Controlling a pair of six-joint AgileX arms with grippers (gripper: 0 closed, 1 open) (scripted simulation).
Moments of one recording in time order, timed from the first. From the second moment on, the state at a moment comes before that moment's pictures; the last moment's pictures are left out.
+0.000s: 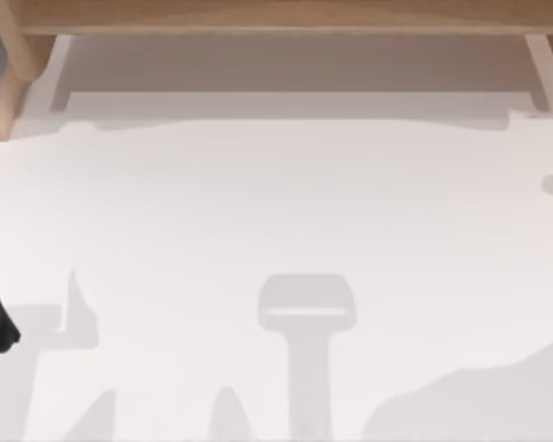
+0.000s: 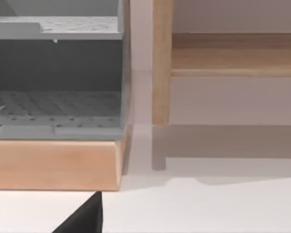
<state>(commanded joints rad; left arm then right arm) 0.00 0.00 0.00 0.00 0.00 0.00 -0.45 2.31 1.13 1.19 -0.41 -1.56</state>
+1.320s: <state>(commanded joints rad) 0.00 0.00 0.00 0.00 0.00 0.00 -0.44 2.35 1.21 1.14 -0.40 -1.56</state>
